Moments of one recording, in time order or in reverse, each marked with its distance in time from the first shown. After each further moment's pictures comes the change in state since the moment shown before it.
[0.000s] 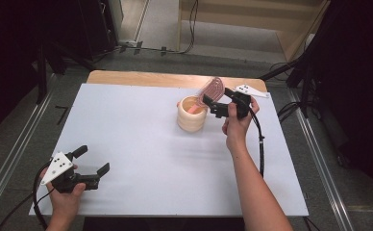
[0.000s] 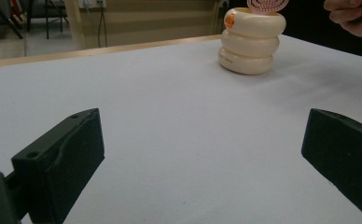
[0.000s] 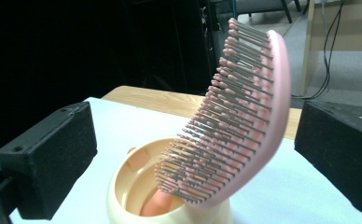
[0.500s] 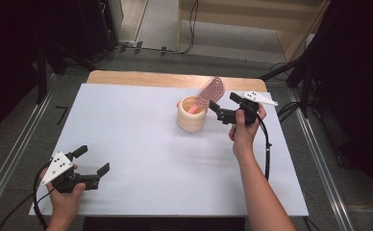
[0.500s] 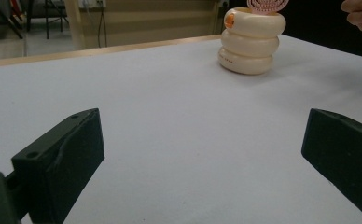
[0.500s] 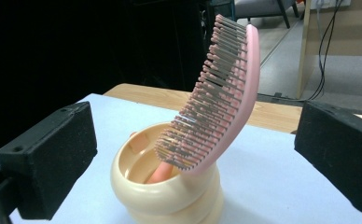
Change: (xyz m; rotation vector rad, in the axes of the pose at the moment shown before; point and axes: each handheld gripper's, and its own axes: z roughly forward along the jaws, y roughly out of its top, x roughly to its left) left arm 0.000 0.000 0.000 0.002 0.000 0.002; right arm -0.001 -0.008 -0.028 -0.014 -0.002 -0.020
